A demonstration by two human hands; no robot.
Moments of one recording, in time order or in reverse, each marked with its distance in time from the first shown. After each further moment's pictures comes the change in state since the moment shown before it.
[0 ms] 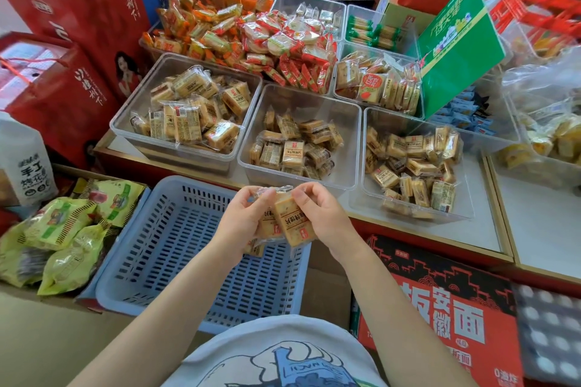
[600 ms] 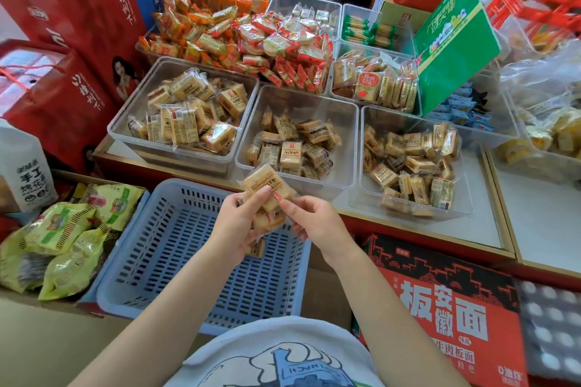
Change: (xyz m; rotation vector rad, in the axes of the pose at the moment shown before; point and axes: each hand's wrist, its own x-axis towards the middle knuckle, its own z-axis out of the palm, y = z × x) left_hand 0.012 -0.009 -0.003 -0.210 0.005 -0.070; right_hand 0.004 0.018 0.003 -0.030 0.037 0.062
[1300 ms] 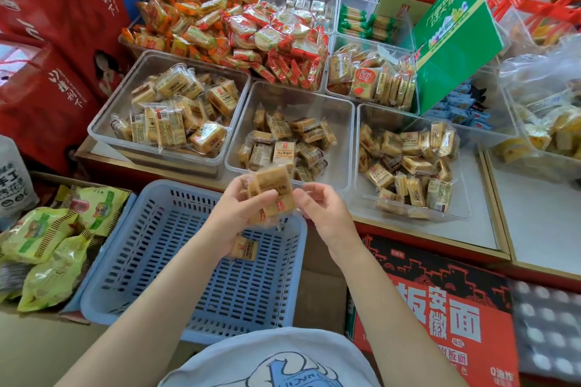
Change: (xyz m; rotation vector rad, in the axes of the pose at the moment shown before) left_hand 0.020 0.019 0.012 0.160 -0.113 0.057; right_hand 0.021 0.000 -0.027 0.085 0.144 -0.048
